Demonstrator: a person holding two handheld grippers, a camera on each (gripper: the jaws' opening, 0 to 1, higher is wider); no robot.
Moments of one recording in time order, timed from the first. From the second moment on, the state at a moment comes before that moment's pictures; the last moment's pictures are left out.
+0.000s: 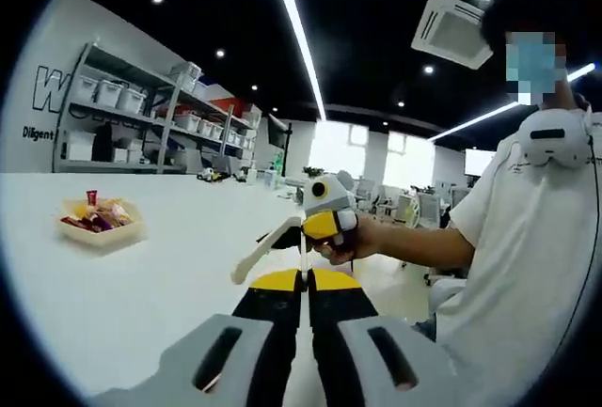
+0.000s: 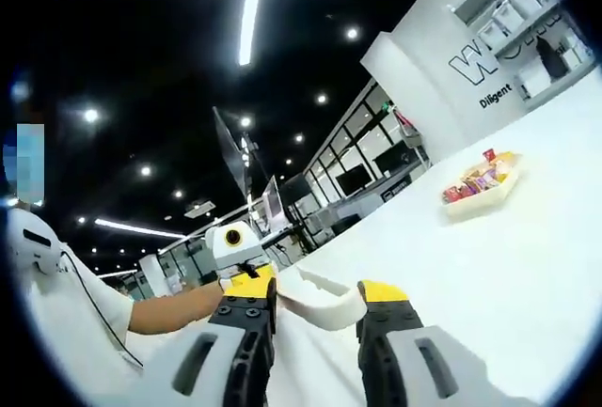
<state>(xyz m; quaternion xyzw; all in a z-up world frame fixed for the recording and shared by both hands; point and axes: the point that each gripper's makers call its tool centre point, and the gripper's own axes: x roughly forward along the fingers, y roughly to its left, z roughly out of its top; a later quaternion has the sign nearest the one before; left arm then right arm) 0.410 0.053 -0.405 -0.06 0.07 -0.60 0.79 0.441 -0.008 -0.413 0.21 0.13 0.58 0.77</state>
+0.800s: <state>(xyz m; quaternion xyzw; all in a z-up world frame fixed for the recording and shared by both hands) 0.416 0.068 -0.458 0.00 0.12 -0.57 0.81 0.444 0.002 -0.466 0.08 0.19 0.60 0.78</state>
